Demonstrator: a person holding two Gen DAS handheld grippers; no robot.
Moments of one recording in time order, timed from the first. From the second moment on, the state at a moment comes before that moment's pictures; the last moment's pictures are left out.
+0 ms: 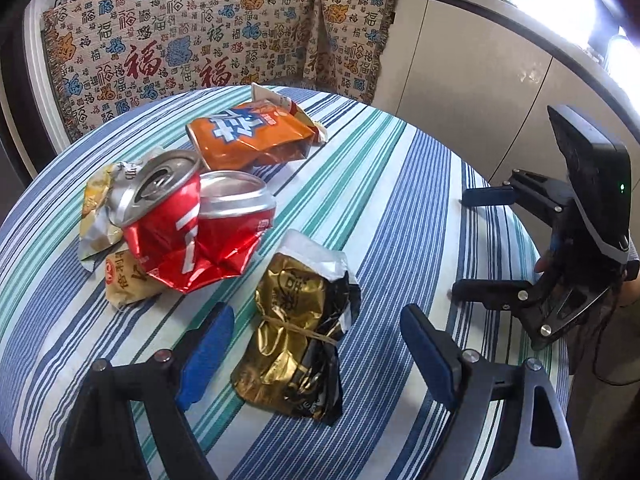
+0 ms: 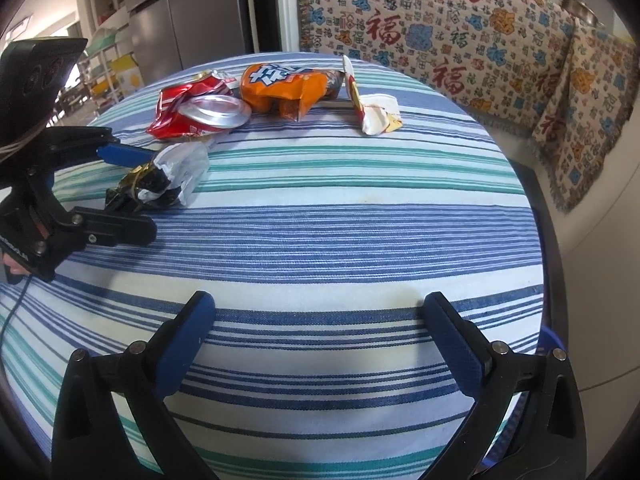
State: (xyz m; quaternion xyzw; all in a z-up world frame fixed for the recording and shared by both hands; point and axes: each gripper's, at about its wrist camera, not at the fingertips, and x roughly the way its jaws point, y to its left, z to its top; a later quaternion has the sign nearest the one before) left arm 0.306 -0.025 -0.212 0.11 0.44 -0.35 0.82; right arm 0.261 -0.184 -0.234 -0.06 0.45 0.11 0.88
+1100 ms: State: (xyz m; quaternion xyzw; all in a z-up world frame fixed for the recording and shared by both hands) left arm 0.261 0.083 -0.209 -0.03 0.44 -0.09 0.90; right arm 0.381 -0.054 -0.213 -0.06 0.43 0.13 0.89
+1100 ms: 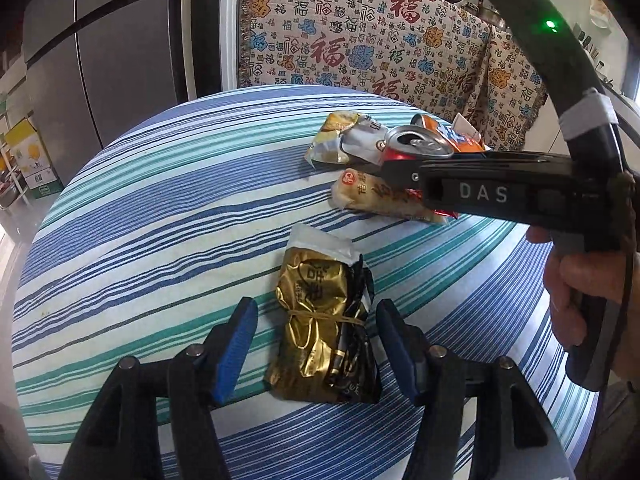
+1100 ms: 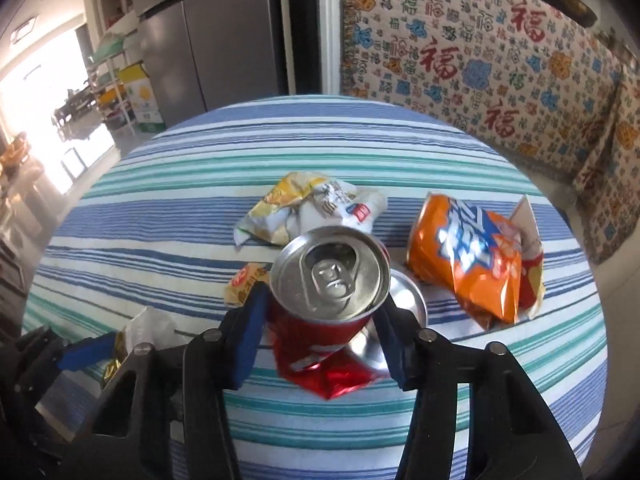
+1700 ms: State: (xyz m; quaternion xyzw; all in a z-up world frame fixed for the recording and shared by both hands) left arm 0.247 0.071 -0.211 0.03 0.44 -0.08 0.89; right arm 0.234 -0.145 -0.217 -0.05 0.42 0.18 0.89
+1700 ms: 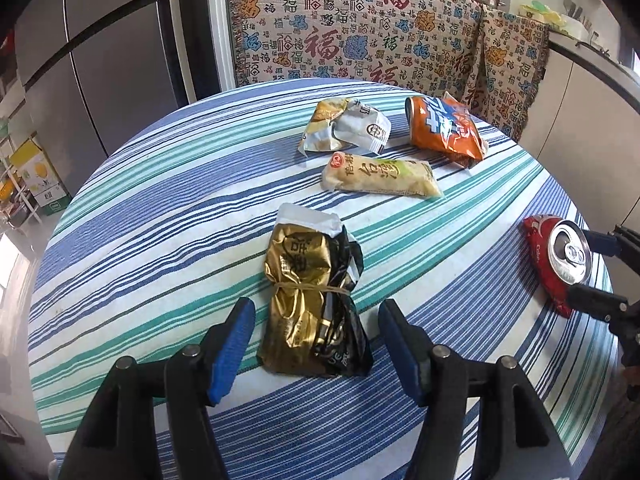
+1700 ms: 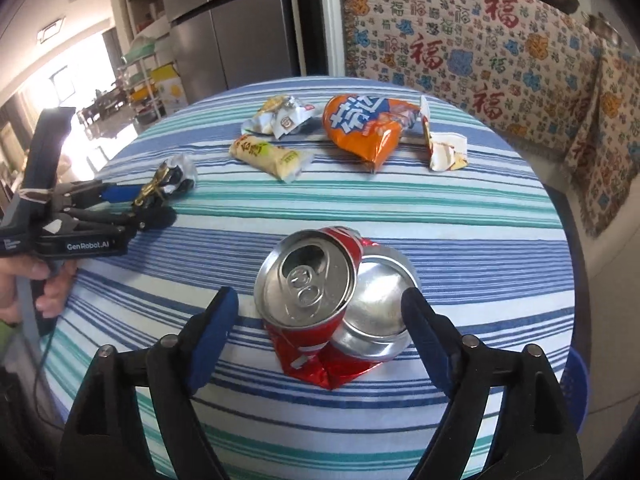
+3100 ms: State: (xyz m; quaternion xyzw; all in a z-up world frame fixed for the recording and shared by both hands) left arm 0.236 0.017 -0.180 -0.04 0.44 -0.17 0.88; right arm 0.227 -0.162 -0.180 -0.04 0.38 0.15 0.91
